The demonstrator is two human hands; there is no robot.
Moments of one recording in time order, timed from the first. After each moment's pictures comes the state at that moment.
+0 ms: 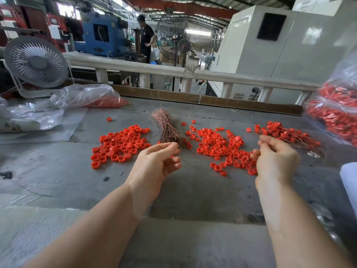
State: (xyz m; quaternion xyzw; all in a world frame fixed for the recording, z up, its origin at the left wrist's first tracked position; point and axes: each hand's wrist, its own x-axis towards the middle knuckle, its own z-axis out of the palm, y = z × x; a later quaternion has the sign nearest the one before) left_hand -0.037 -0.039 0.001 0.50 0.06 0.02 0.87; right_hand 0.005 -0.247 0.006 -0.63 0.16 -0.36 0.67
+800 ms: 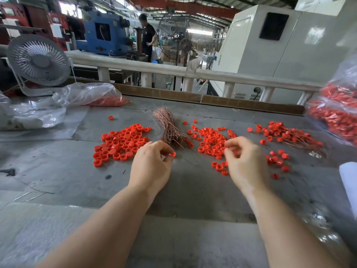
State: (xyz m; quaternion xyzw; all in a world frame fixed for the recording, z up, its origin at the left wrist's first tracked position) left_hand -0.035 -0.031 -0.007 0.89 0.03 0.24 0.39; right_hand -0.018 -0.215 0.002 -0.89 -0.01 -0.29 0.36
